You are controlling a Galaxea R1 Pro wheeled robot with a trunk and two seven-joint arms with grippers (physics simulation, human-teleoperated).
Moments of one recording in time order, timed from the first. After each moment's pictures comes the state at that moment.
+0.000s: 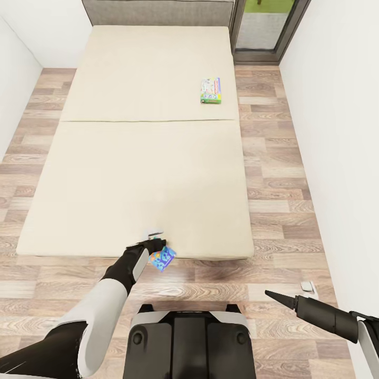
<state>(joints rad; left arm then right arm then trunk) -0.93 -0.17 0.18 -0.50 0.00 0.31 0.08 -0.21 -0.23 -0.41 -1.39 -0.20 0.91 1.27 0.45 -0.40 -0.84</state>
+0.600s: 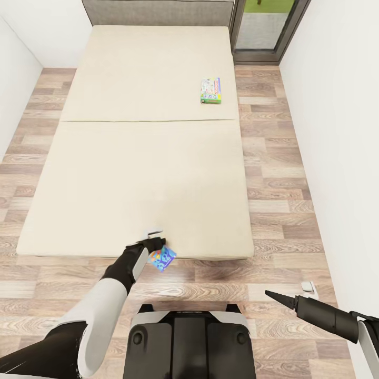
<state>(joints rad) -0.93 -0.17 0.18 -0.51 0.00 0.31 0.08 -0.21 -0.23 -0.41 -1.39 -0.20 0.91 1.27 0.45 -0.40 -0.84</state>
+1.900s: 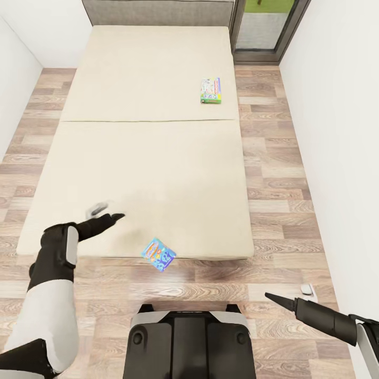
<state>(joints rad) -0.87 0.01 0.51 -1.10 0.00 0.86 -0.39 -0.21 -0.23 -0.41 -1.34 -0.20 0.90 1.25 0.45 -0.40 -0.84</state>
